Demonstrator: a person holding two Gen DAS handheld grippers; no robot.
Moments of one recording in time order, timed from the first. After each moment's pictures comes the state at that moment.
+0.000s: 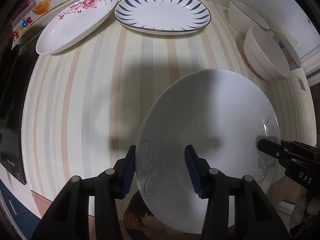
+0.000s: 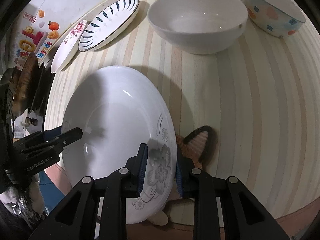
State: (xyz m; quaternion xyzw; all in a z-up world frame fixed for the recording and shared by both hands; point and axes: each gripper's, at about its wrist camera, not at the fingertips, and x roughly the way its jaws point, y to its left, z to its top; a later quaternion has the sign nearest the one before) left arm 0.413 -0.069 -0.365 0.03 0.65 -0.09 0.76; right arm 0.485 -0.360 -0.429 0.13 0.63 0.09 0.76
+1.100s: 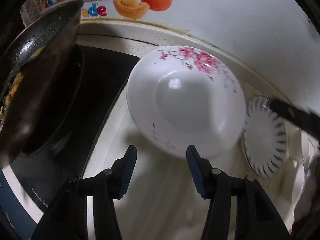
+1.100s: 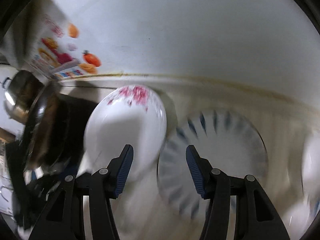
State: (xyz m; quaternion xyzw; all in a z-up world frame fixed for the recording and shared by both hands) left arm 0.549 0.107 -0.328 -0.12 0.58 0.06 0.80; right arm 0.769 -0.138 -0.351 0.04 0.55 0.18 0.82
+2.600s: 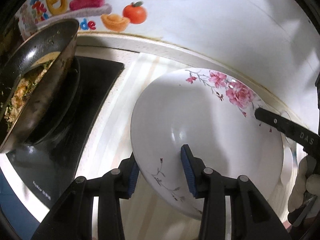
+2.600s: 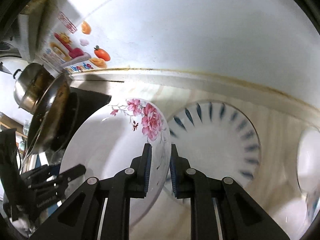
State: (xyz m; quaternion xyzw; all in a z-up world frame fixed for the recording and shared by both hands) left arm 0.488 0.072 -0.276 -0.10 0.56 0.02 0.82; right arm 0.703 -0.183 -0.326 0.05 0.54 0.21 0.81
